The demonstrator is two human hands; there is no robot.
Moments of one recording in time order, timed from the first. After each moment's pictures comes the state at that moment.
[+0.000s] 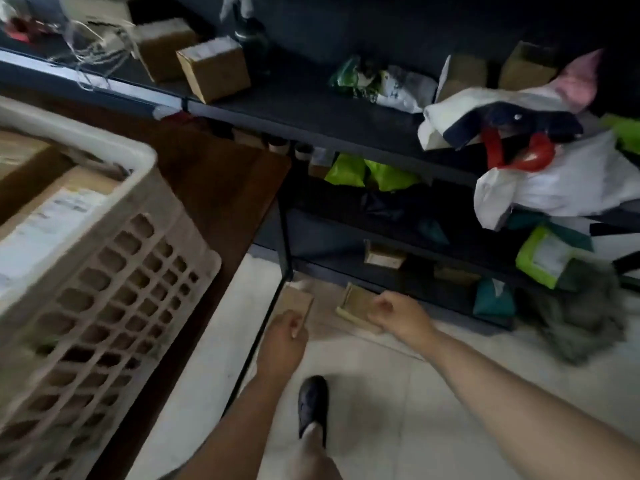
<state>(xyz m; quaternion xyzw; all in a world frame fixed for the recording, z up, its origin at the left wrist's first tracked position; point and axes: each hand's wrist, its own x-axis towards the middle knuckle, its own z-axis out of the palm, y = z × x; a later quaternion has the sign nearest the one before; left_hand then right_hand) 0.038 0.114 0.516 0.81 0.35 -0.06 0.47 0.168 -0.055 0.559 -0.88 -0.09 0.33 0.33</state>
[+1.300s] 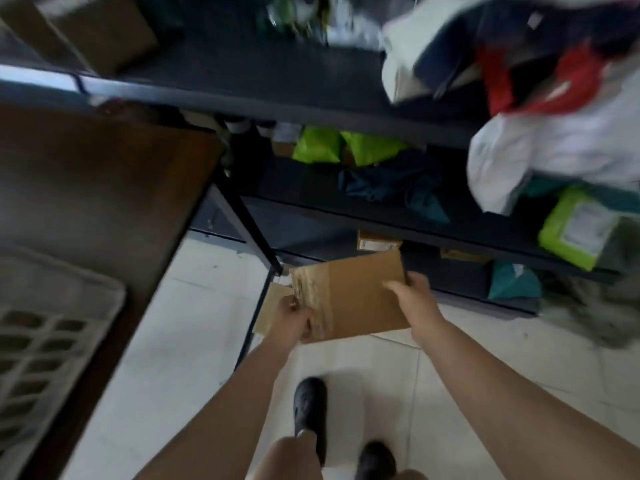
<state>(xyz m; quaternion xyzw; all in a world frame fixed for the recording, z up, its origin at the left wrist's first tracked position) 0.182 0.076 0.448 0.66 0.45 -0.16 0.59 0.282 -0.102 0.438 -0.76 0.18 0.28 0.56</state>
